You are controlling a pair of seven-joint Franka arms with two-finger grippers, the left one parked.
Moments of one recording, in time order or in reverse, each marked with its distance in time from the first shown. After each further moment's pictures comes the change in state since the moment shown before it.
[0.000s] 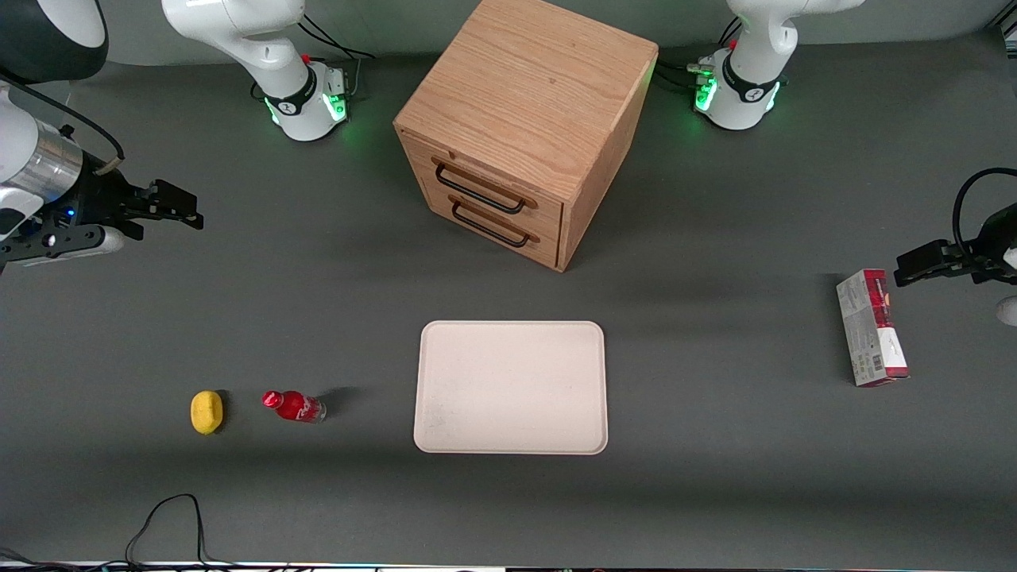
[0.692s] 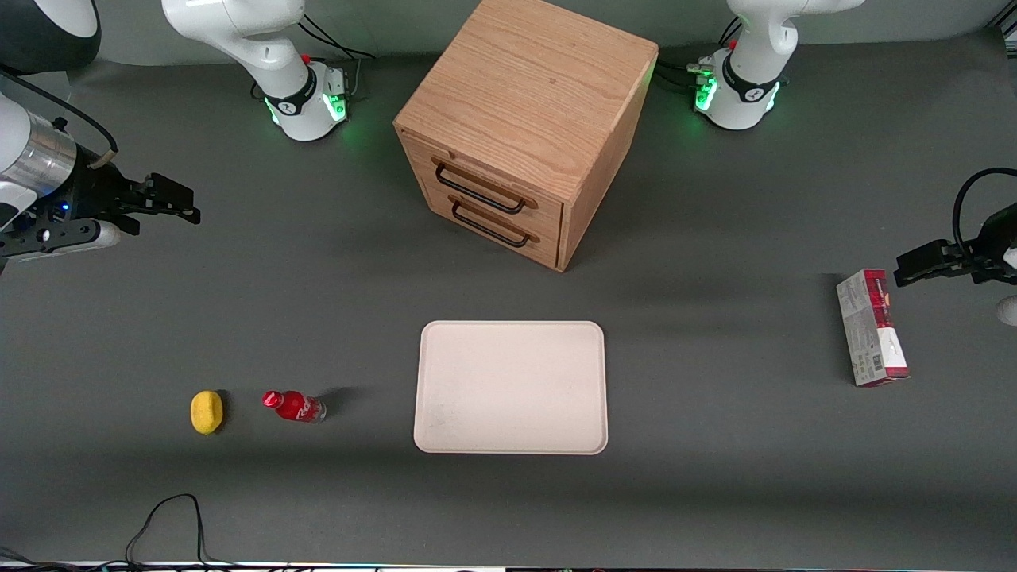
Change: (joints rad) arm -0.001 0.002 0.002 0.018 0.000 -0.033 0.000
